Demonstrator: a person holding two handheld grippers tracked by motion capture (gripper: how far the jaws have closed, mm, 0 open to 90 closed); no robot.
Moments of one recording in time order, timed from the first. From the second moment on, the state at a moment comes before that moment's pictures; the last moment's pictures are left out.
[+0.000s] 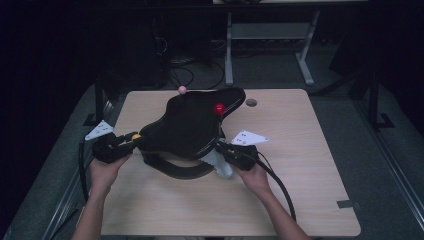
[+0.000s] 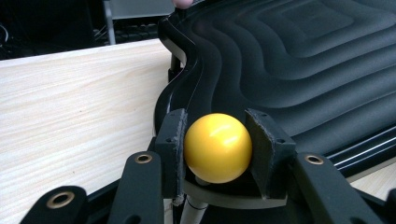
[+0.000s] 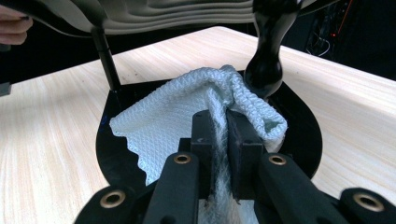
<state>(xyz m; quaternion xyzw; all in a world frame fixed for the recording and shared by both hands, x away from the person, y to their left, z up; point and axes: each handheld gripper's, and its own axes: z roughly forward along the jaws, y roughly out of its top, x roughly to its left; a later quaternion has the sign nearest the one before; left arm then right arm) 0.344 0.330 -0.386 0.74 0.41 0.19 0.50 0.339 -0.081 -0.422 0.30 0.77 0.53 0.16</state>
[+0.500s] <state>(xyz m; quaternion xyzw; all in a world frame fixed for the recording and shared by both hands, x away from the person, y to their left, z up) 0.344 0.330 -0.386 0.74 0.41 0.19 0.50 0.340 -0.076 -0.426 0.30 0.78 0.52 0.16</state>
